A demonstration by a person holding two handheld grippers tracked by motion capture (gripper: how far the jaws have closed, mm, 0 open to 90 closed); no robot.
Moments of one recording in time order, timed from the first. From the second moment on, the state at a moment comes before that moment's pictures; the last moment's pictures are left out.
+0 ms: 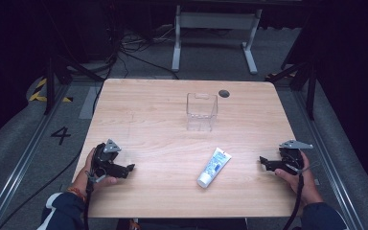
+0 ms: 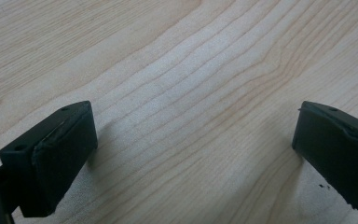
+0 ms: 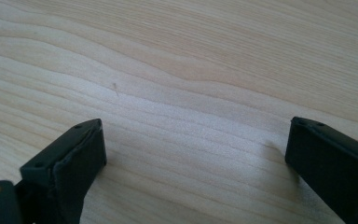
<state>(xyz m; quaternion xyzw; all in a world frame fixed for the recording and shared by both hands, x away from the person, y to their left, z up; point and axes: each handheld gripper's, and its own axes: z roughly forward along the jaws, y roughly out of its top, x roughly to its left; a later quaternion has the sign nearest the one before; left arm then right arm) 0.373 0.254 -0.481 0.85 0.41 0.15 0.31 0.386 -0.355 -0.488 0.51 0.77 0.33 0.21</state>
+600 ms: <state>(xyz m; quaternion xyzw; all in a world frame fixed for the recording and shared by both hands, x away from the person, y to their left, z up) 0.364 0.212 -0.457 0.87 0.37 0.12 0.30 0.384 -0.355 -0.488 0.51 0.77 0.33 0.21</state>
